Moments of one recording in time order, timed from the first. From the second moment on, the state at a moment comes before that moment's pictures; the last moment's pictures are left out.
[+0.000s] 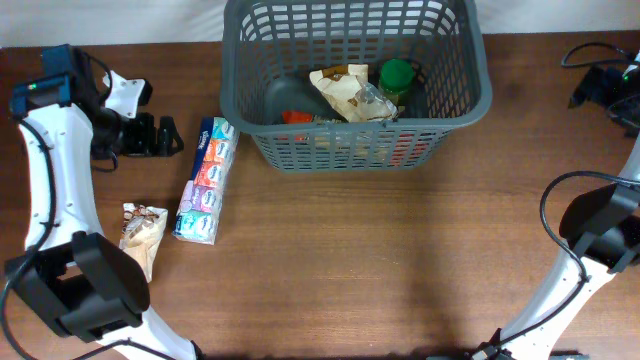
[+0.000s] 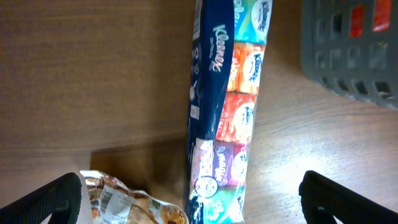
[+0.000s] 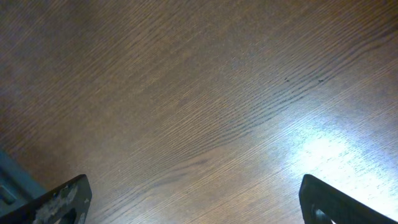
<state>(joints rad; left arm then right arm) 0.28 1.90 1.83 -1.31 0.25 0.32 -0.48 2.32 2.56 -1.60 0.01 0.16</state>
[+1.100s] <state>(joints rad) 0.09 2.06 1.83 -1.32 0.10 0.33 -0.48 2.32 2.56 -1.60 0.01 0.16</state>
